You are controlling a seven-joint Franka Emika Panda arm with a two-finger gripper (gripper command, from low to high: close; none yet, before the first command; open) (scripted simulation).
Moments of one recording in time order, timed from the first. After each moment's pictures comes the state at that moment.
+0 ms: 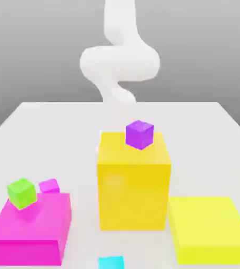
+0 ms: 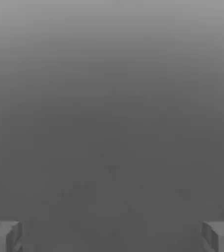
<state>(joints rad) 0.00 -0.71 -0.01 -2.30 0.00 2.33 0.79</state>
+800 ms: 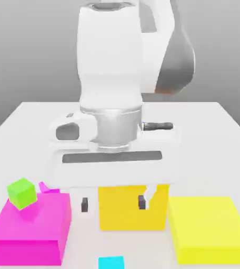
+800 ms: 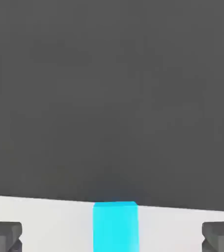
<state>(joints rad) 0.02 0.17 -0.04 -2.30 0.04 2.59 0.66</state>
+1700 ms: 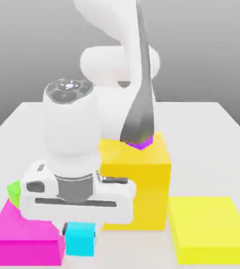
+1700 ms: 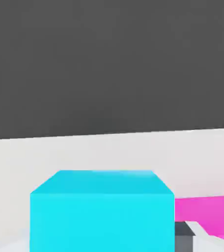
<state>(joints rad) -0.08 0.12 -0.18 -2.41 -0.01 2.53 0.72</state>
